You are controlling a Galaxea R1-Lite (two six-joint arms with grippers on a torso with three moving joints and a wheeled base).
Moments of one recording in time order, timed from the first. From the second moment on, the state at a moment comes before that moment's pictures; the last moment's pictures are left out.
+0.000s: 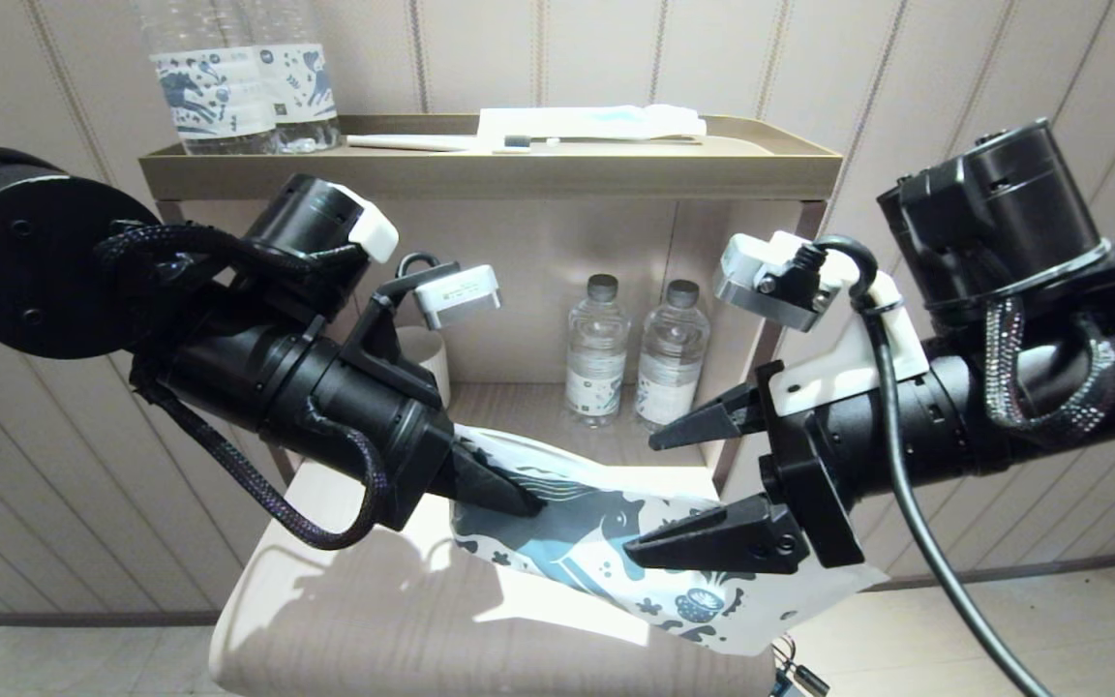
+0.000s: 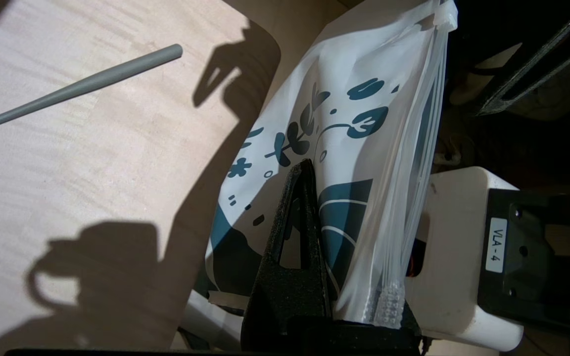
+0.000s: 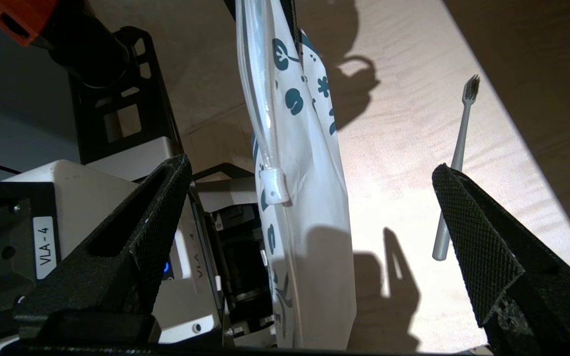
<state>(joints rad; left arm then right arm) -0.59 1.75 -1.46 0.62 -0.78 0.24 0.62 1.55 -1.32 0.36 0.56 -0.24</state>
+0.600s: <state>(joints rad) -0.59 1.75 -1.46 0.62 -0.78 0.25 0.65 1.56 -1.34 0.36 0.54 -0.24</state>
